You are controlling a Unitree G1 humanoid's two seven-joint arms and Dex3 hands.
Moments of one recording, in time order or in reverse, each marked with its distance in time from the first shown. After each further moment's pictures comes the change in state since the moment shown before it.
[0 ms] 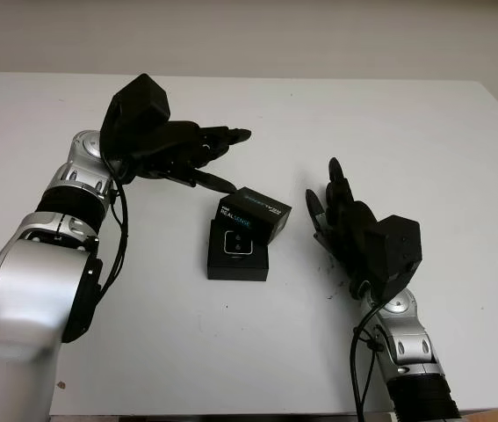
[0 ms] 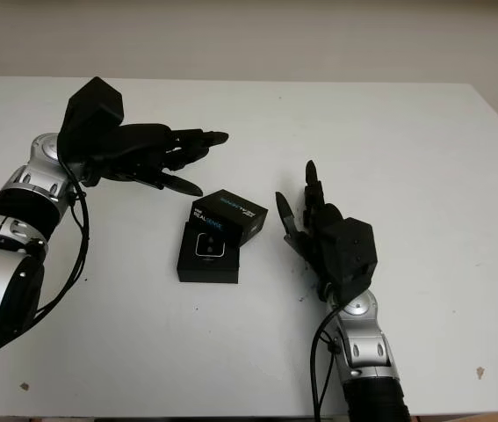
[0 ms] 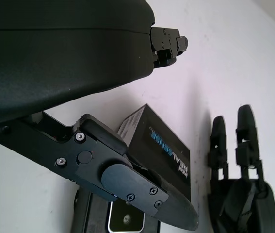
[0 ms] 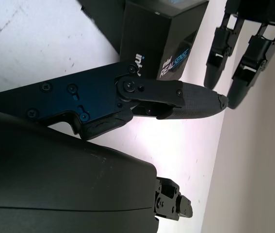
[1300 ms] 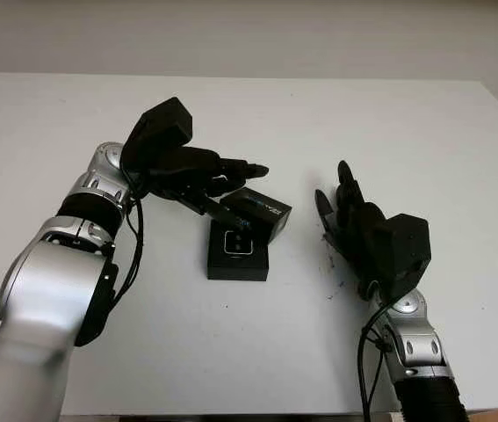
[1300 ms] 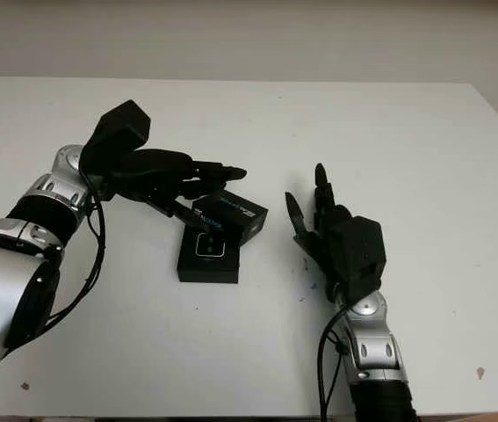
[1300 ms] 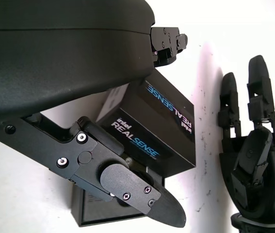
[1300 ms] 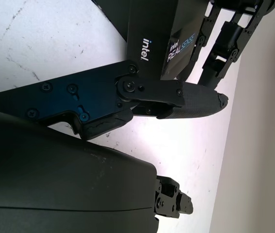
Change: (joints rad) left arm 0.012 -0.066 -0.023 0.025 0.030 -0.012 -0.102; right arm 0.020 -0.010 -0.032 -0.054 0.015 0.080 0.009
